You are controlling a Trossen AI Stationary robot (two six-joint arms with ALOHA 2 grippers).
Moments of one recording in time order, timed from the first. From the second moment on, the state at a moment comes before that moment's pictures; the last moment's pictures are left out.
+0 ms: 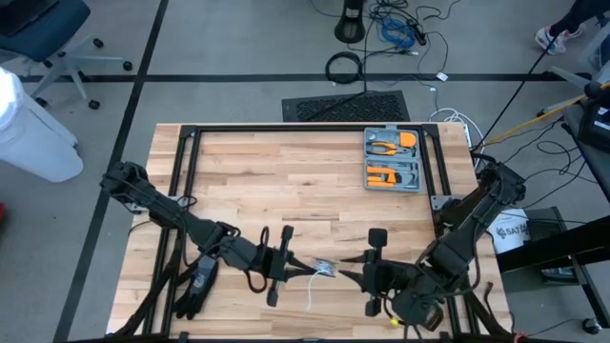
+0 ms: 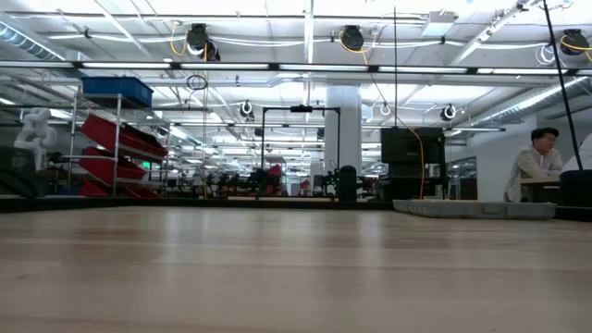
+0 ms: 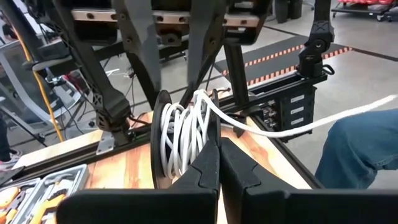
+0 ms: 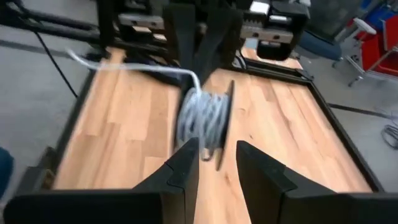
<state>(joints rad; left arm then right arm) -0.51 1.56 1.12 0.29 -0.30 0.20 0.79 1.57 1.50 -0.67 0.86 0.35</state>
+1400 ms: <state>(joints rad) -0.52 1.57 1.12 0.30 -0.29 0.22 0.73 1.60 1.46 -0.56 0.79 0.22</state>
